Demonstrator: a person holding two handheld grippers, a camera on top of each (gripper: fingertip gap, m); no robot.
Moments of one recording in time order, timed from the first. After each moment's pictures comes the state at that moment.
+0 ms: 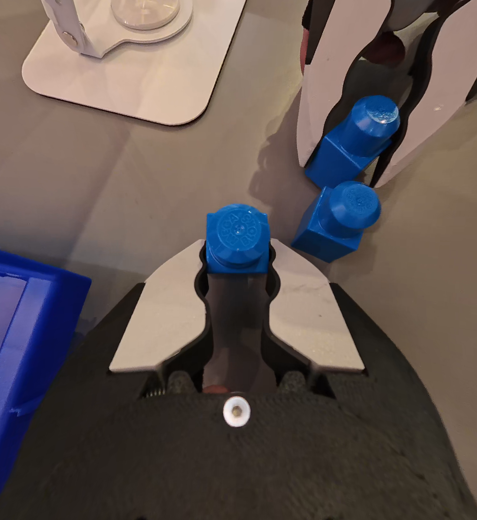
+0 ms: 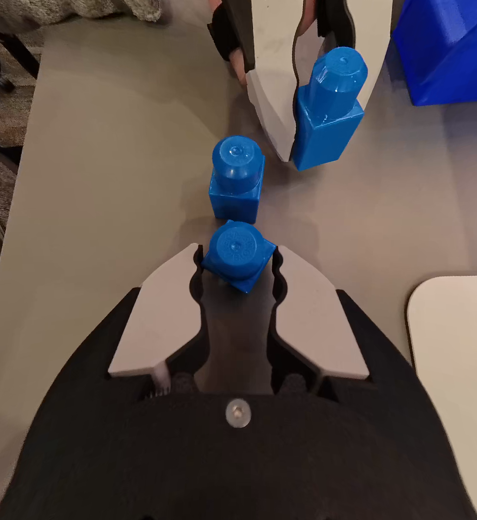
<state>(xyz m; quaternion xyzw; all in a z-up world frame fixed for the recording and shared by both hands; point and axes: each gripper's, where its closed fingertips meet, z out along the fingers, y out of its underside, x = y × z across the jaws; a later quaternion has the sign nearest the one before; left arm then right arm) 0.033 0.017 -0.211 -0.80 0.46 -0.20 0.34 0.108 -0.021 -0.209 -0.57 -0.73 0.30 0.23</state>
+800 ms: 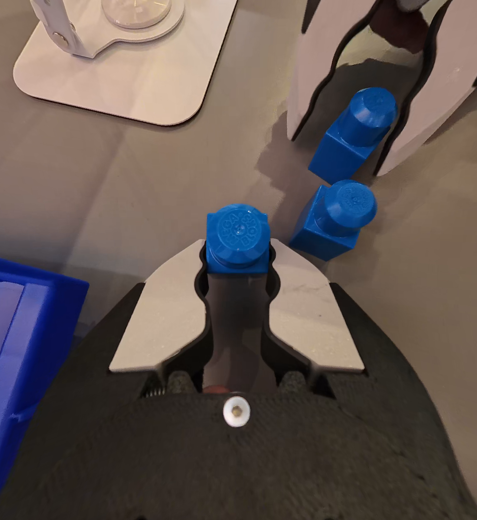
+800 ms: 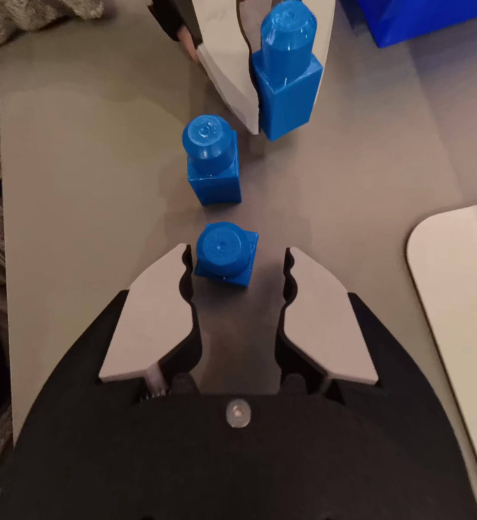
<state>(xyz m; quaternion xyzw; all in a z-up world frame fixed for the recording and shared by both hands) 0.035 0.016 -0.211 -0.79 0.47 -0.20 0.33 0.121 -0.014 -0.211 -0.66 -0.67 0.27 0.23</state>
